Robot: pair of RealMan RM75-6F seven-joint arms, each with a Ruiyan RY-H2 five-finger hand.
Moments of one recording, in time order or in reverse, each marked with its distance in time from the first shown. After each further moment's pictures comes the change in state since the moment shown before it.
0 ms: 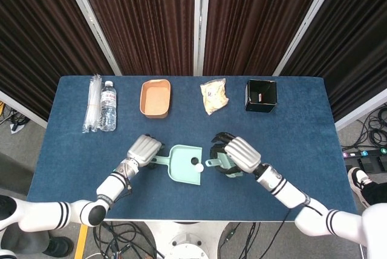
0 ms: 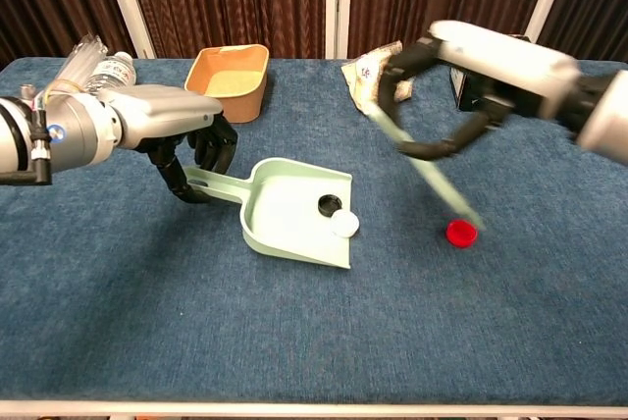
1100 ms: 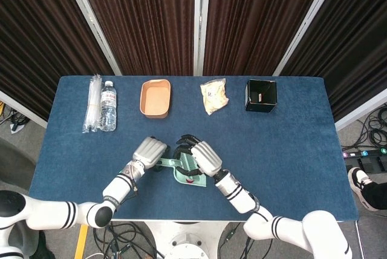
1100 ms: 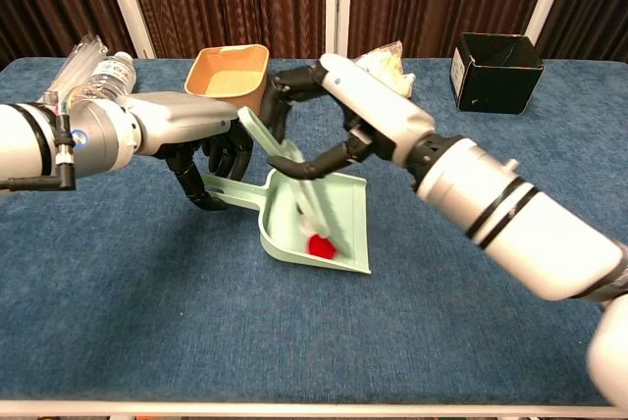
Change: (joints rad) left arm -0.053 -0.031 0.012 -0.028 -0.086 0.040 0.021; right arm 0.046 -0.512 0.171 0.319 0.065 0.036 0.074
